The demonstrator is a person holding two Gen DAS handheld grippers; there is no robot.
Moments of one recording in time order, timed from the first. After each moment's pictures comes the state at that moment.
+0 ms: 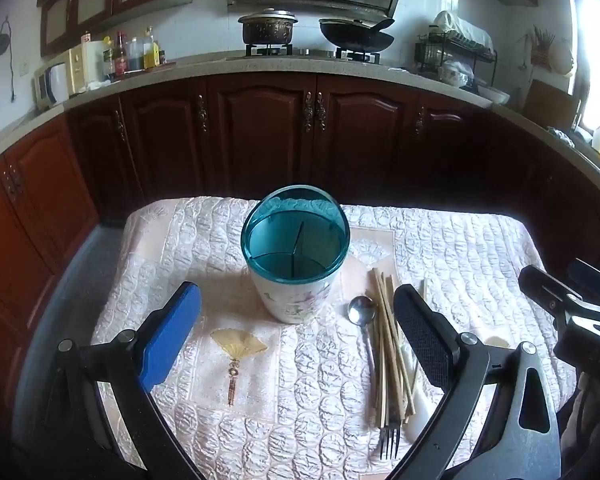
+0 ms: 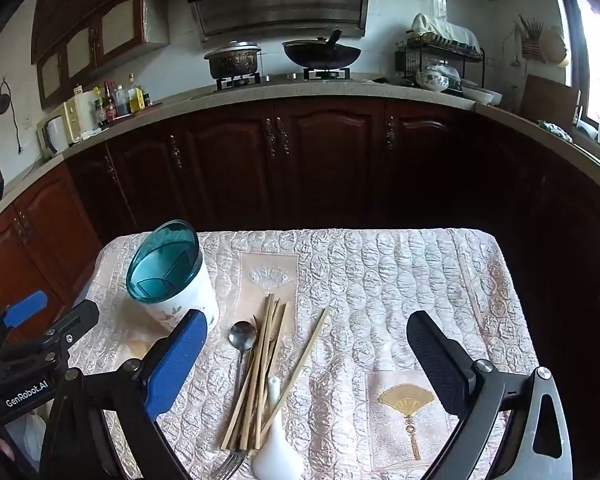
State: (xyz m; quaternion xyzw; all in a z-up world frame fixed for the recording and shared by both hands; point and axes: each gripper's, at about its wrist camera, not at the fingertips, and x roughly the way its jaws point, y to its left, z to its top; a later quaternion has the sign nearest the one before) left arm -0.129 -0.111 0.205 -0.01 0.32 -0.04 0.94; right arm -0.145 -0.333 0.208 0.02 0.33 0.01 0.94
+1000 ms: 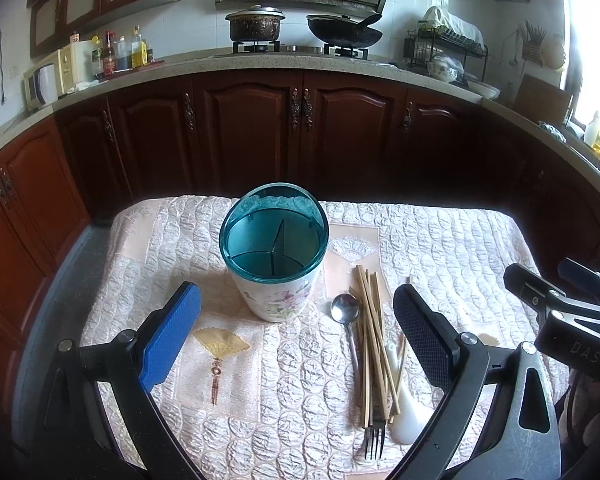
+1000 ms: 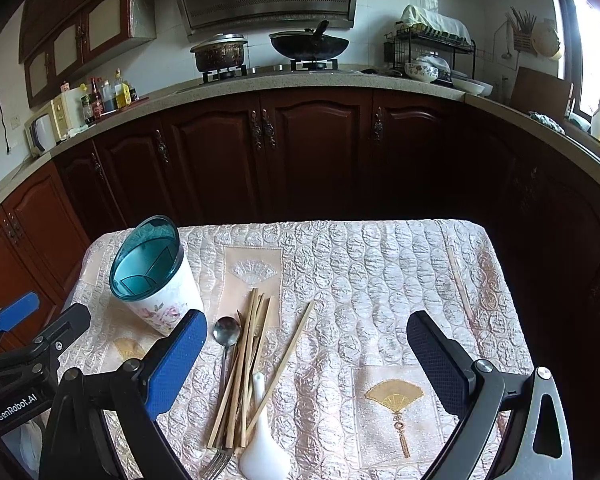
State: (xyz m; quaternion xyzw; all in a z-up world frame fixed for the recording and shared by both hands) left arm -0.125 -0.127 0.209 -0.01 0.33 -0.05 0.94; right arm -0.138 -0.342 0.201 0.03 0.35 -0.01 0.94
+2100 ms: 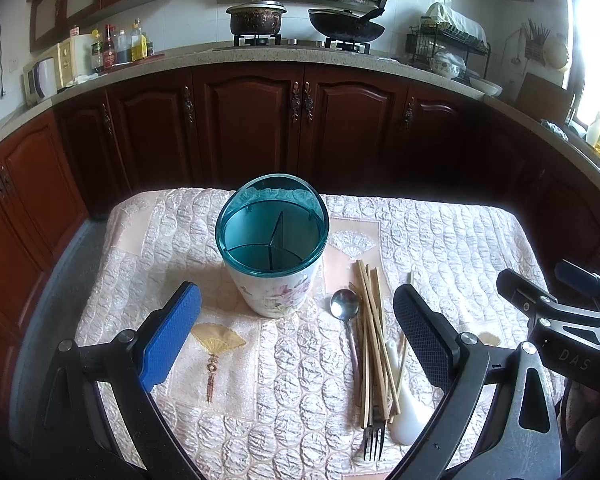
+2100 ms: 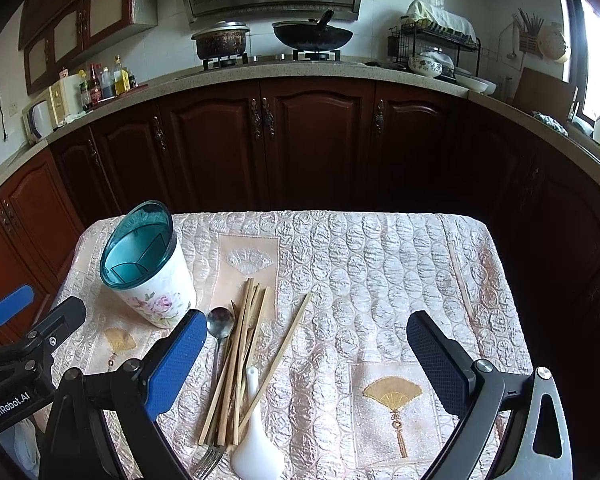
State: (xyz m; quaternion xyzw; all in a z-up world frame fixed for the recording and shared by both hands) left arm -0.120 -0.129 0.200 -0.02 0.34 -0.05 0.94; right arm -0.131 -0.339 0.192 0.02 0.36 -0.01 0.93
